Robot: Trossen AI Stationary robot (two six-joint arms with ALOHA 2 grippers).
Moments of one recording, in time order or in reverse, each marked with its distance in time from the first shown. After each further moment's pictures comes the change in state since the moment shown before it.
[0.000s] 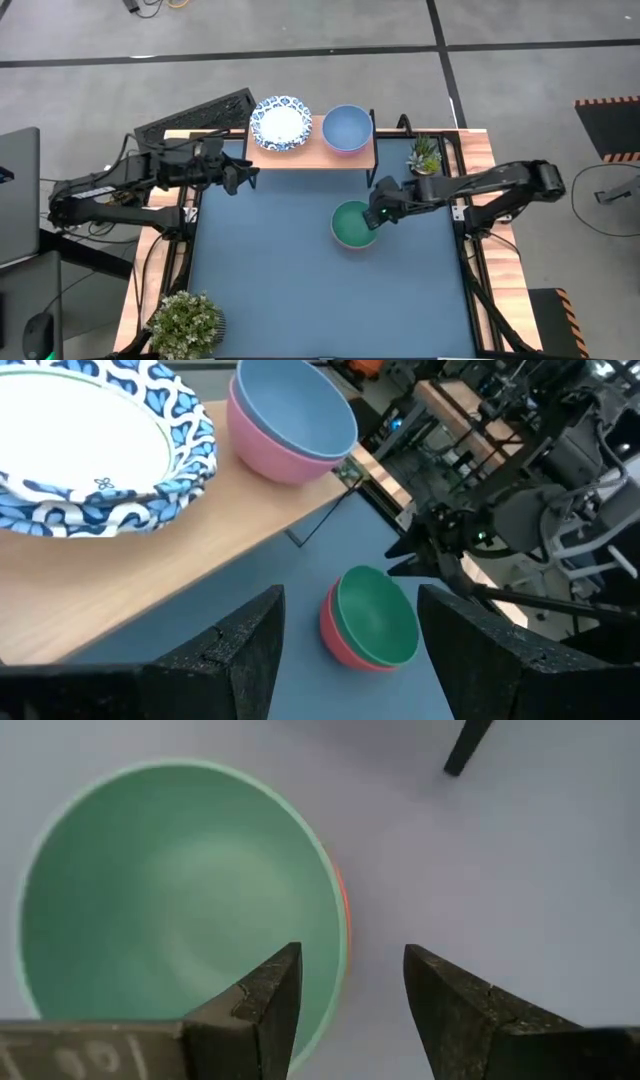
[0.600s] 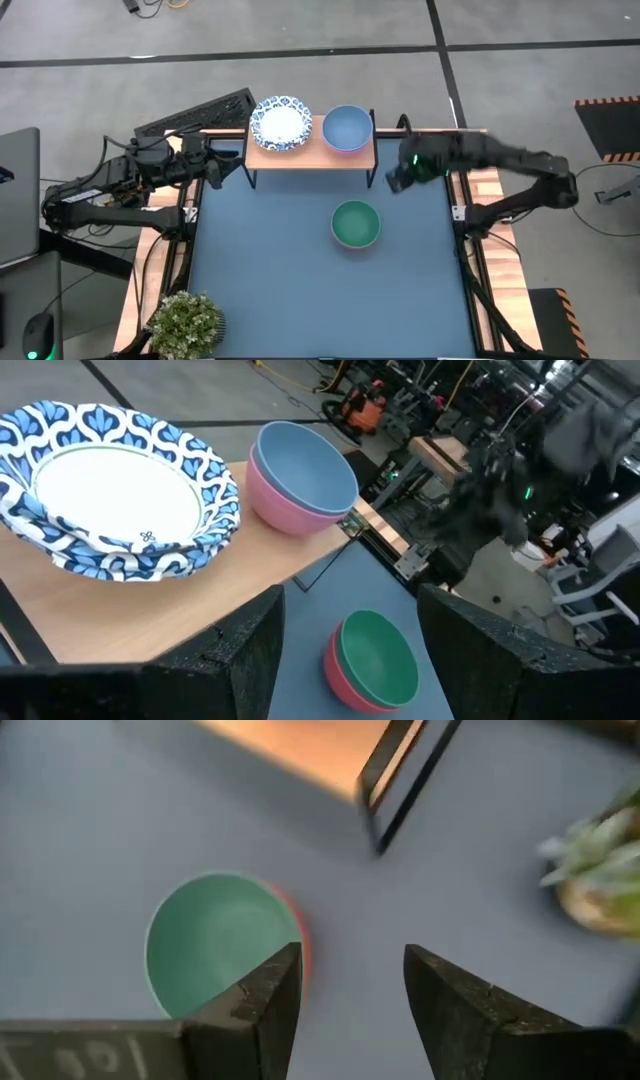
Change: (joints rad) left arm 0.000 -0.107 0.001 0.000 -0.088 0.032; right arm -0.190 -0.156 0.374 -0.418 -0.051 -0.152
